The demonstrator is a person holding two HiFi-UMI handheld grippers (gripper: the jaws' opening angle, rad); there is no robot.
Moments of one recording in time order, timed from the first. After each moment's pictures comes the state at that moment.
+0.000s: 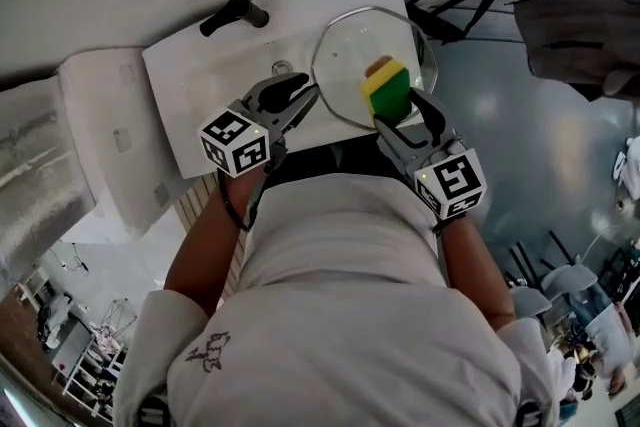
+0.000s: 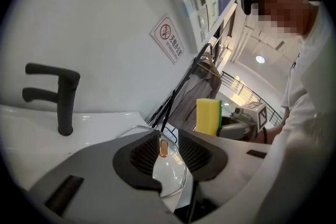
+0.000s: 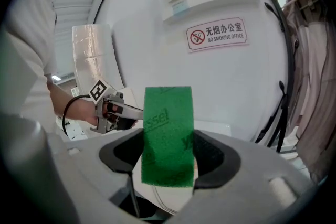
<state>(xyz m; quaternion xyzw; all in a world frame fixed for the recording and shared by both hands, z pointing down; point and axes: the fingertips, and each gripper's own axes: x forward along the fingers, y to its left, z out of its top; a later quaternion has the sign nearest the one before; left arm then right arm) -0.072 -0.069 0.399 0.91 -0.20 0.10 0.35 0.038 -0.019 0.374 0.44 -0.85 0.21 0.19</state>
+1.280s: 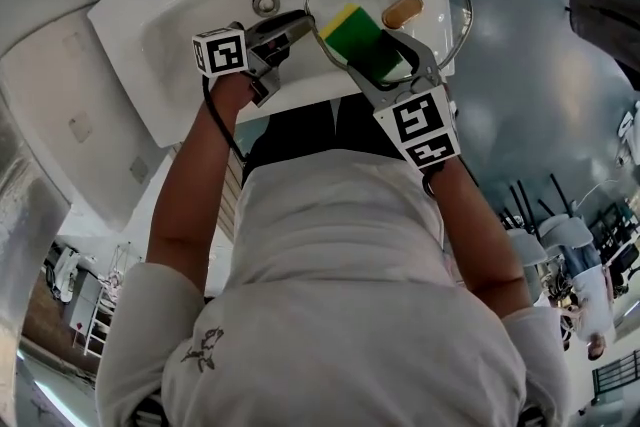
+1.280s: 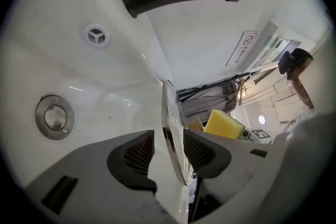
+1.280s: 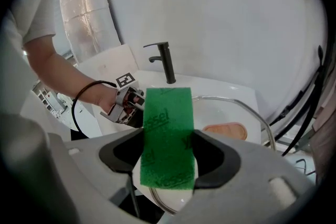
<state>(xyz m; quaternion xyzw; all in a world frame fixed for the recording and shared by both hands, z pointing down) -0.081 -0.078 0.617 0.76 -0.12 0.04 0.64 -0.017 -0.025 0.537 0.36 -0.82 0.27 0.35</state>
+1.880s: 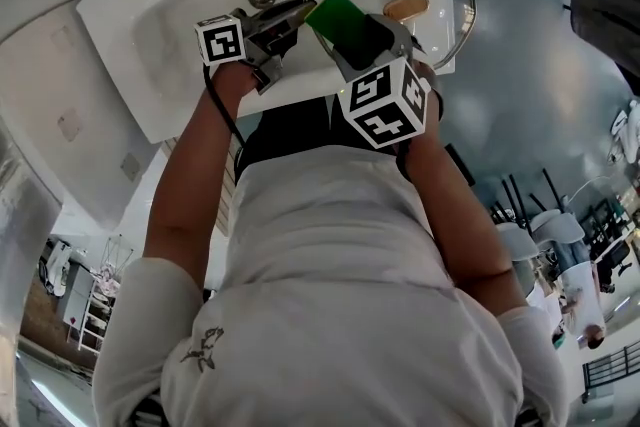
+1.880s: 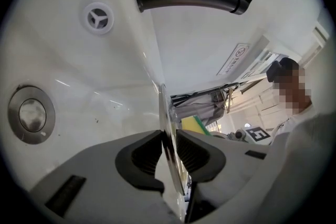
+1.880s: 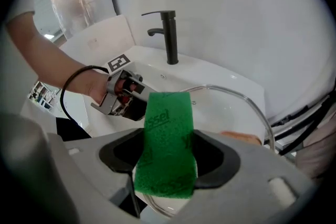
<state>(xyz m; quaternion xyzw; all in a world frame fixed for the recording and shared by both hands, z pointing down) -0.073 -0.089 0.615 0.76 -0.09 -0.03 0.64 -0.039 -0.036 0.576 0.34 -0.76 0.27 0.48</state>
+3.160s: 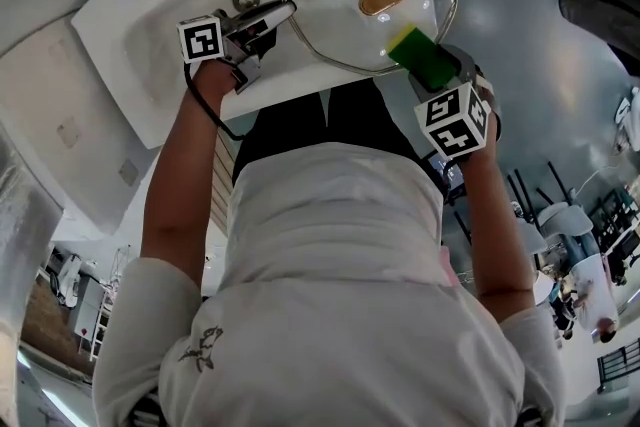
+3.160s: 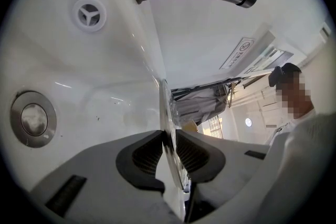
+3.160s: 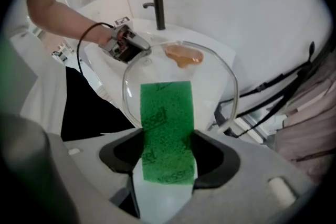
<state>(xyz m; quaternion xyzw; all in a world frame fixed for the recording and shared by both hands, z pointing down) -0.070 -0.084 0.618 0.76 -0.07 0.01 0.65 0.121 0.055 0.587 0.32 -0.71 0.26 0.58</state>
